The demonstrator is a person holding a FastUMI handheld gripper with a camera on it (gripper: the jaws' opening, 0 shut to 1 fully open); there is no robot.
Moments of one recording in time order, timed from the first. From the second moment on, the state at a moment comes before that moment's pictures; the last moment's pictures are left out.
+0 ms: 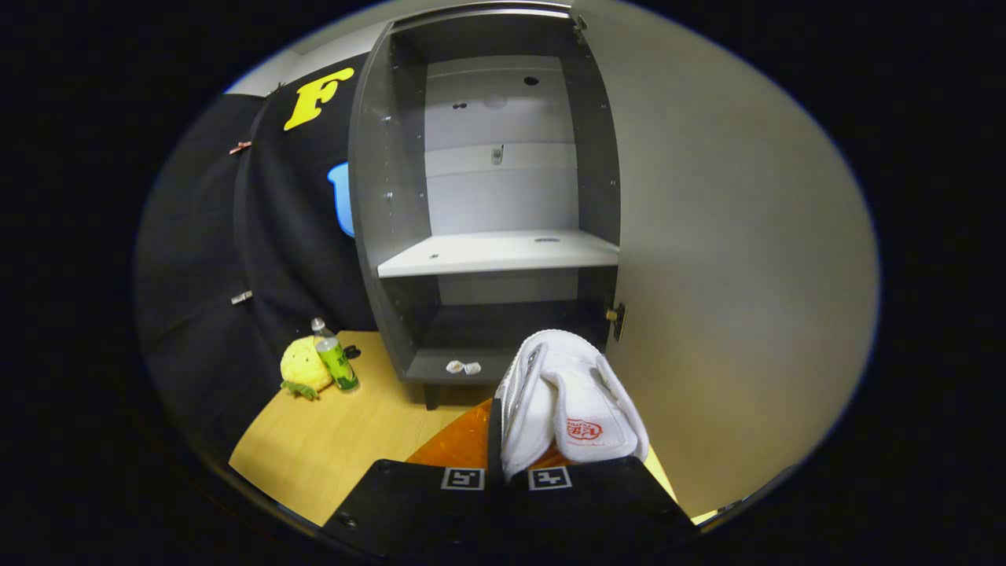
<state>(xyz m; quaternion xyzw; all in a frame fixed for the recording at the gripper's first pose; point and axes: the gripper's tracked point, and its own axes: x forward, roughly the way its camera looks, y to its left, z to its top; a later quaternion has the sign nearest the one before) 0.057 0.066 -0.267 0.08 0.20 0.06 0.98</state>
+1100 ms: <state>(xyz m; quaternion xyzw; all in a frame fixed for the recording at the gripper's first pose) 0.363 0.114 -0.201 0.04 0.20 0.08 0.98</state>
